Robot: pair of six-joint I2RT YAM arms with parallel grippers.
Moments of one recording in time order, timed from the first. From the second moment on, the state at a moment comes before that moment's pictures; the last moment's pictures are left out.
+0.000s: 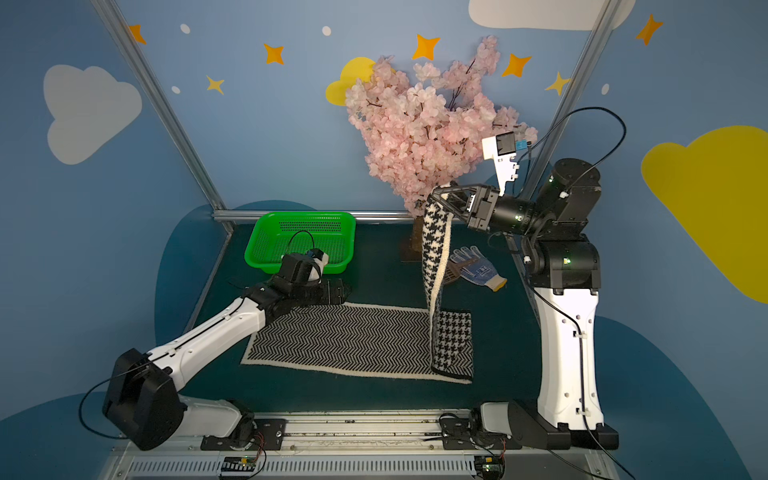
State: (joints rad) left arm -0.50 1.38 1.03 -0.40 0.16 -0.50; right arm 0.09 1.35 1.94 -0.57 -1.15 0.60
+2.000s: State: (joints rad) left arm -0.13 0.76 0.92 -0.87 0.04 -0.35; right arm 0.97 2.28 2.19 -0.82 -0.95 0.27
